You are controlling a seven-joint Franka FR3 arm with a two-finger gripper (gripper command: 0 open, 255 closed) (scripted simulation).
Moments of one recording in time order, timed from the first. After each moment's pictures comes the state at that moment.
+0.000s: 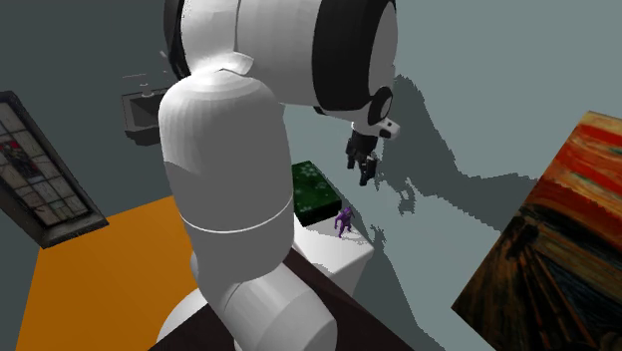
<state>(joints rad) 0.01 0.03 0.29 -2.24 0.05 2.21 0.79</state>
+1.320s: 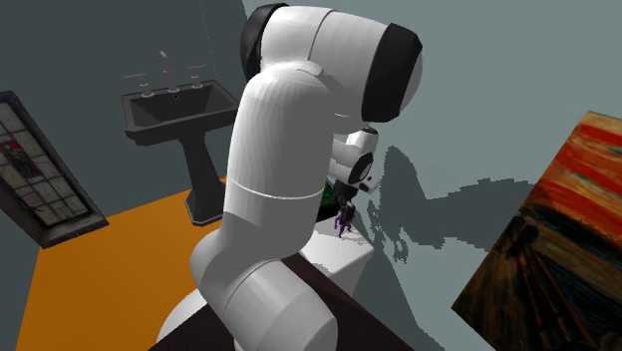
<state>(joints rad) 0.03 0.31 0.31 -2.40 0.12 2.62 0.83</state>
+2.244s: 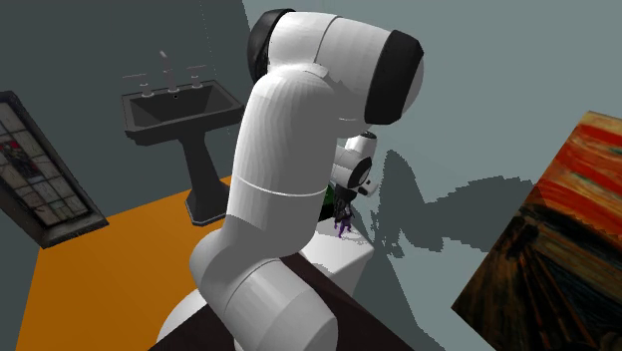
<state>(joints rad) 0.03 0.35 0.30 -2.39 0.11 2.65 0.84</state>
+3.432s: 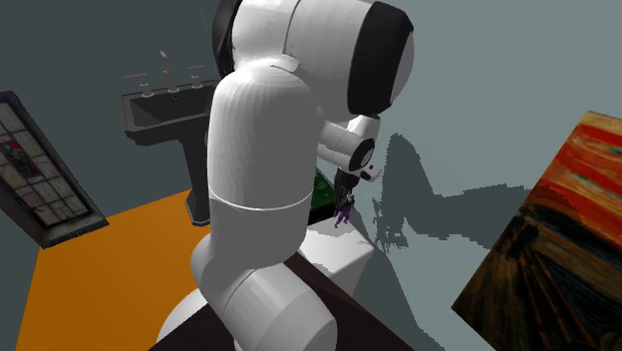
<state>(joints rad) 0.01 0.19 0.33 -2.40 0.16 2.52 0.82</state>
